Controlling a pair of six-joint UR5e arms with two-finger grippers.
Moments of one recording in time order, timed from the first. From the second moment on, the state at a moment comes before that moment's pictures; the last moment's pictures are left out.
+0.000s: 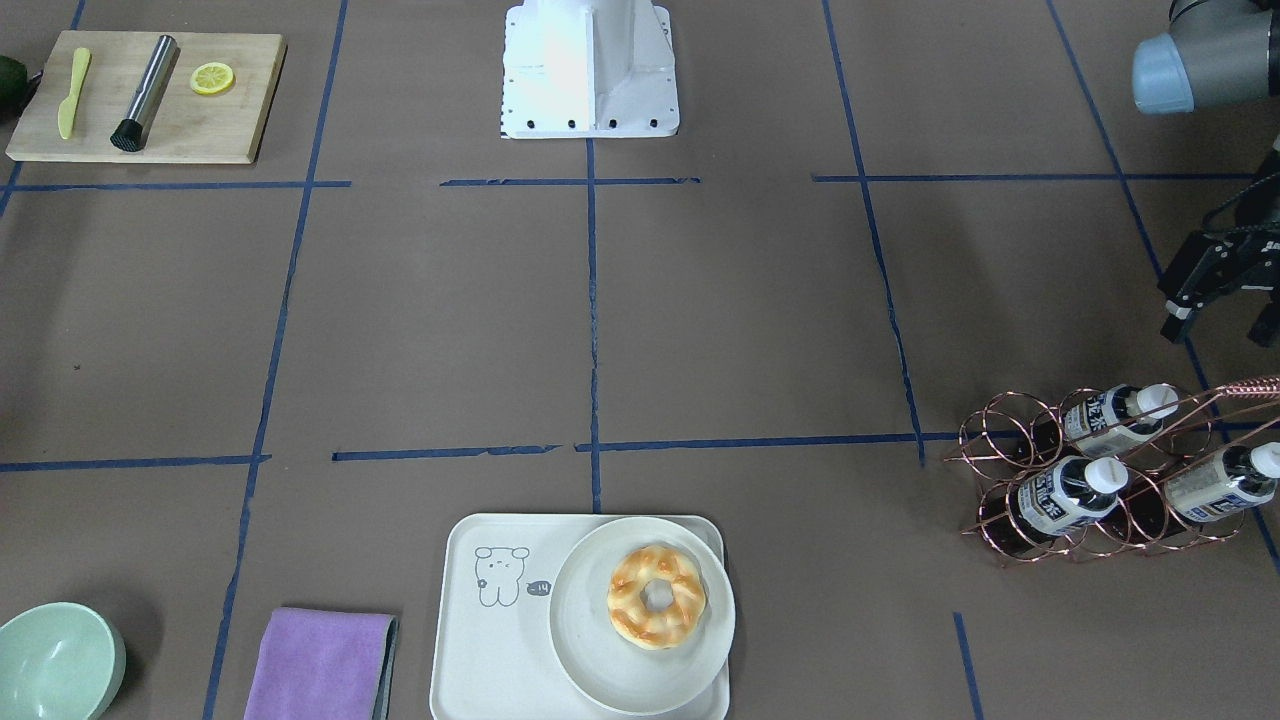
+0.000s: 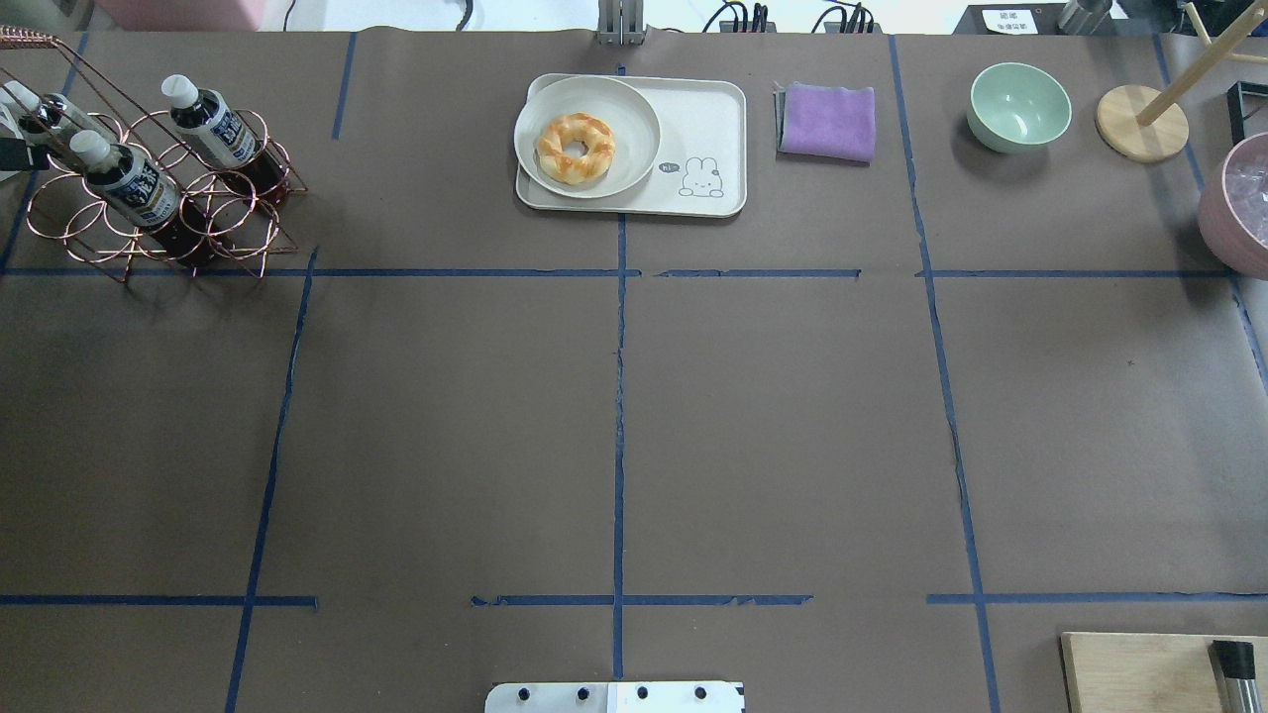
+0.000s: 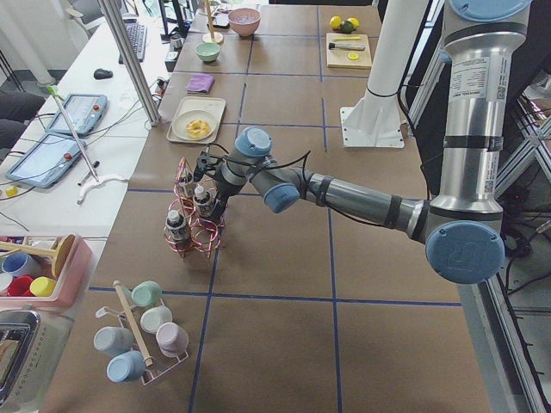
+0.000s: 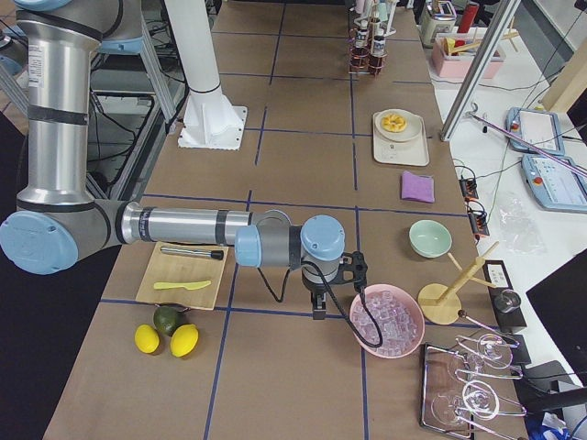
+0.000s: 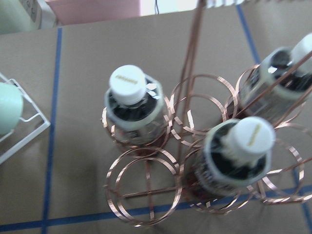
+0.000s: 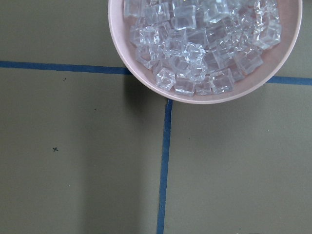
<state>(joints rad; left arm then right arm) -1.18 -1.56 -1.80 -2.34 -1.92 -0.86 1.57 -1.68 1.68 -1.53 2.39 -0.03</state>
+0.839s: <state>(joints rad) -1.05 -1.57 -1.77 -2.40 -1.76 -0.94 1.57 -1.68 1.68 -1.53 2.39 -0.03</state>
